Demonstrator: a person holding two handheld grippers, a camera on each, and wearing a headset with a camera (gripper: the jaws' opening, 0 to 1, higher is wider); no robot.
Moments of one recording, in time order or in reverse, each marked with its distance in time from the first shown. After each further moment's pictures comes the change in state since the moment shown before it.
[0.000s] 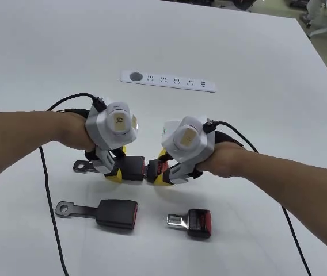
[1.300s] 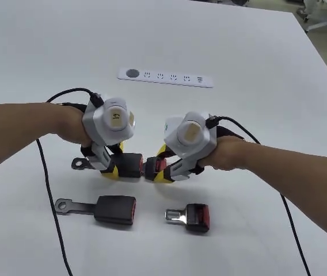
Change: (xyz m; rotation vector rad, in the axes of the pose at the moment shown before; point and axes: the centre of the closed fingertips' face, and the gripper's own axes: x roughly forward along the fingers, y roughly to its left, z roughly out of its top) left arm 0.001 0.002 -0.004 0.043 0.028 -0.021; right arm -0.012 0.006 -0.001 0.029 -0.026 -0.009
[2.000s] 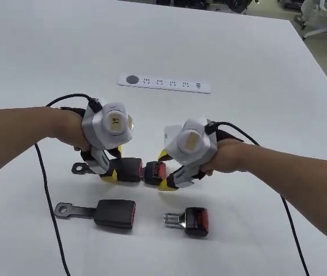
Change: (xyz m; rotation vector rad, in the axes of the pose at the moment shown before) left arm -0.007 0.004 -0.002 -0.056 0.001 0.048; right arm -0.008 0.003 -0.006 -0.085 0.042 0.002
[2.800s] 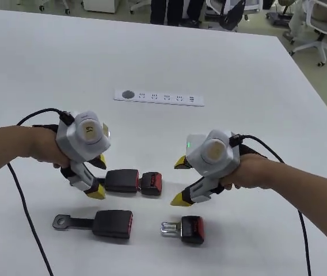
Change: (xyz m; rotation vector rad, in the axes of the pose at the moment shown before) left arm -0.026 -0.021 -0.015 -0.143 -0.081 0.034; right arm -0.046 0.013 -0.021 0.149 -0.052 -0.072
